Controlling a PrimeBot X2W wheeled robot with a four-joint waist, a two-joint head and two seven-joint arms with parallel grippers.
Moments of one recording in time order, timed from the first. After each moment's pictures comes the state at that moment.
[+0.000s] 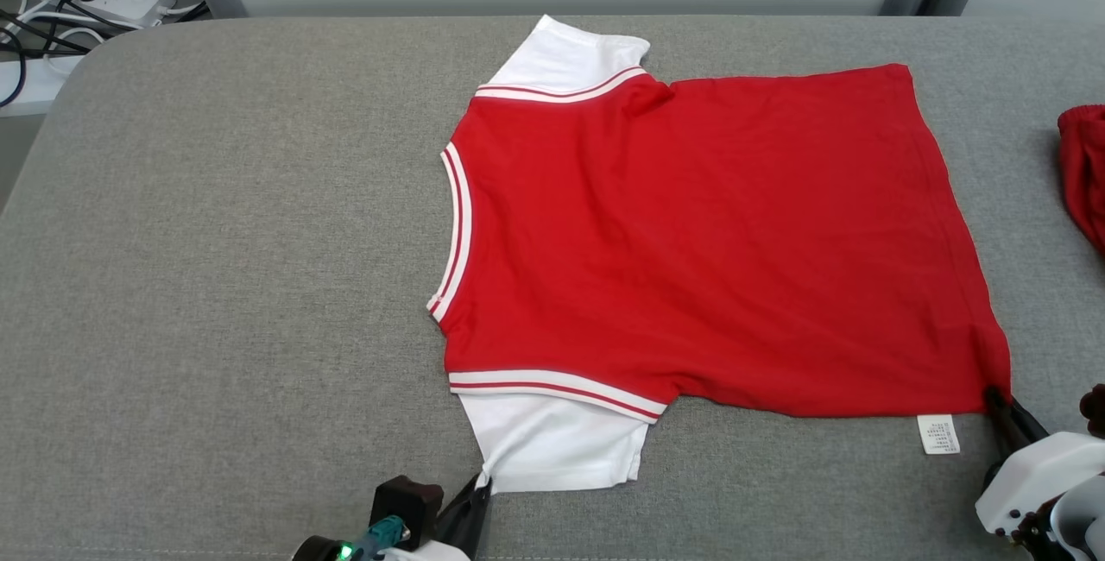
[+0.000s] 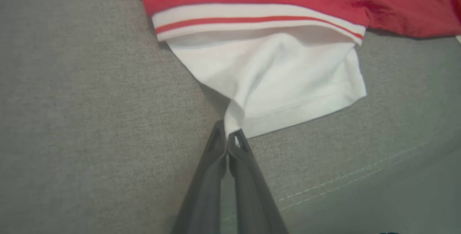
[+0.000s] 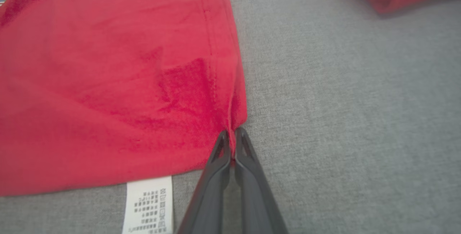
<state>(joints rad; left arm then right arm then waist) -0.10 0.16 -0.63 0.39 -0.48 0.15 -0.06 -0.36 -0.39 0.40 0.89 0.77 0.13 -0.24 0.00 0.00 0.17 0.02</state>
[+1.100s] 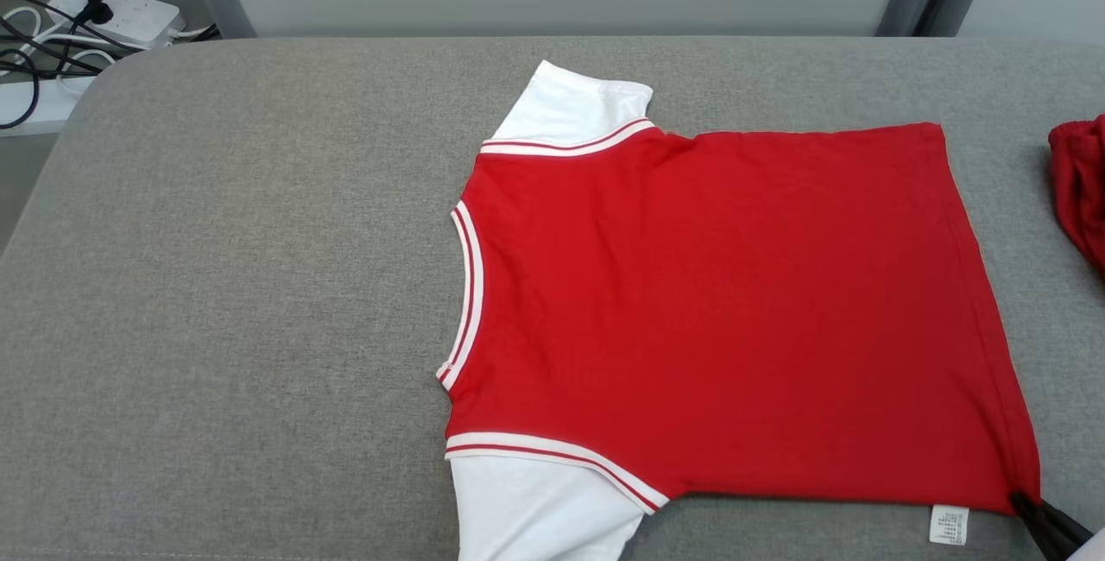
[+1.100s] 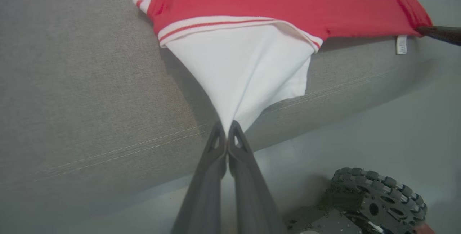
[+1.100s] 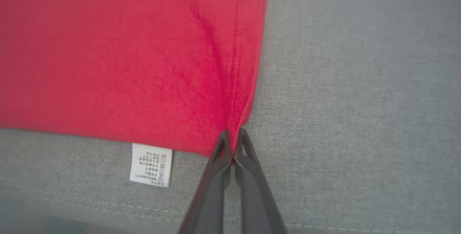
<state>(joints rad) 0.22 0.46 -0.64 -0.36 -0.49 0.34 0.34 -0.09 -0.62 0.48 0.55 0.84 0.13 -0.09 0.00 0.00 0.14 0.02</state>
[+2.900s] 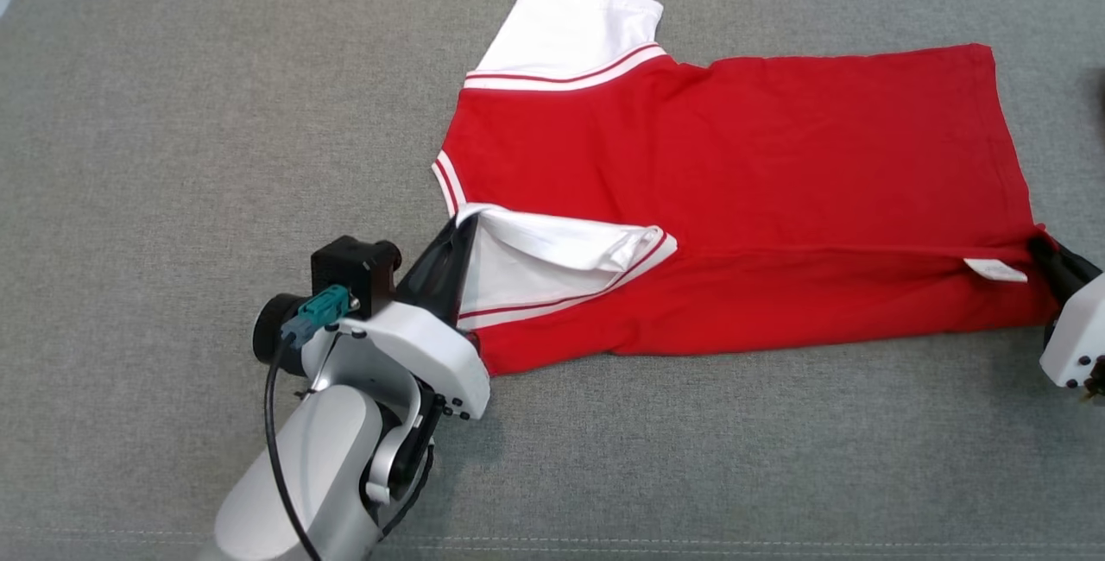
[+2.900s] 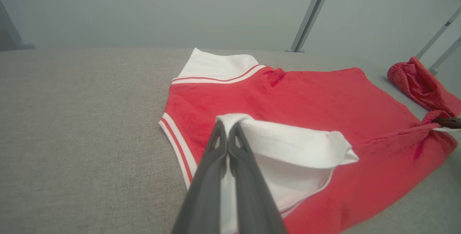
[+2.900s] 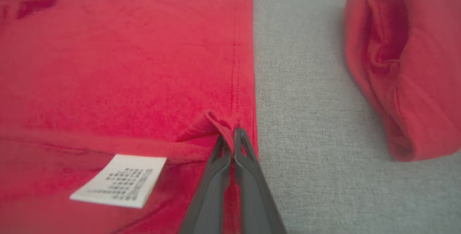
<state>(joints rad) -0.45 0.16 -0.54 0.27 -0.55 0.14 -0.04 -0.55 -0.57 0.41 0.66 0.73 0.13 0.10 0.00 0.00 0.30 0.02</state>
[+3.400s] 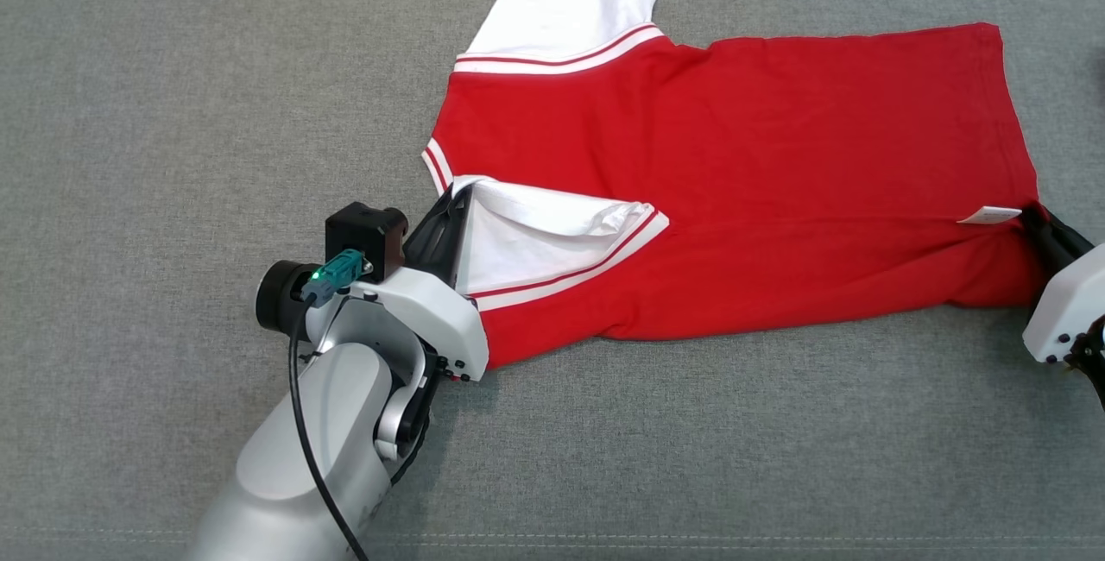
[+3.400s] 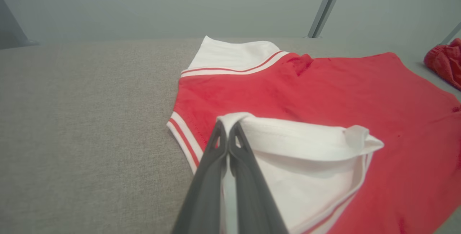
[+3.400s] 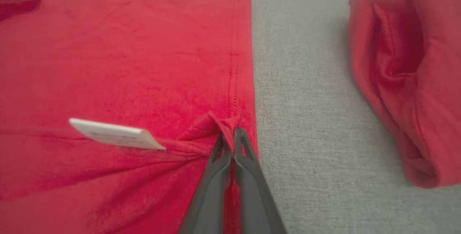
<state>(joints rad) -0.59 0.11 -0.55 0.53 -0.52 0.11 -0.13 -0.70 -0.54 0.58 0.85 0.78 0.13 -0.08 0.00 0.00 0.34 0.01</state>
